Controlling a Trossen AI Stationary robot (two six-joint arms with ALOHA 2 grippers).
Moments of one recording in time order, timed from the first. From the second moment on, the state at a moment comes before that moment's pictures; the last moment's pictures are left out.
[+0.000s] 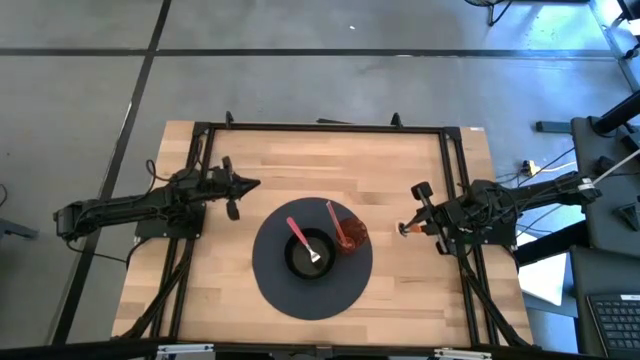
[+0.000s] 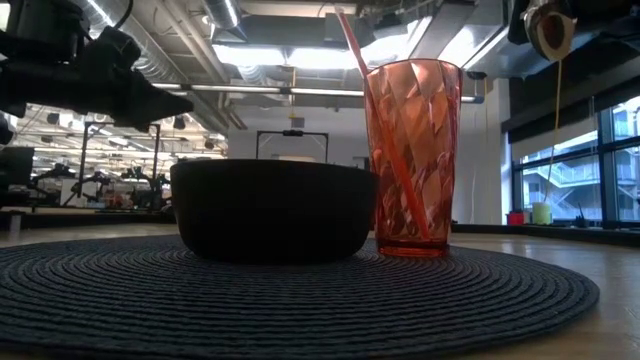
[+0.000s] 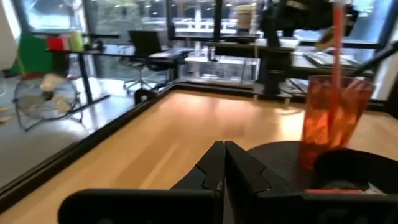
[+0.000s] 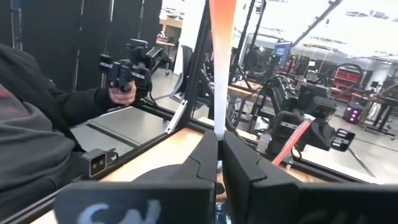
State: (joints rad) left arm 0.34 0.33 0.01 0.28 0.07 -0.04; right arm 0.19 0.46 0.25 0.33 -0.20 -0.21
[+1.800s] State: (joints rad) left arm 0.02 0.32 0.01 0.32 -0.27 0.17; right arm 0.19 0.77 0.41 0.39 -0.11 -0.19
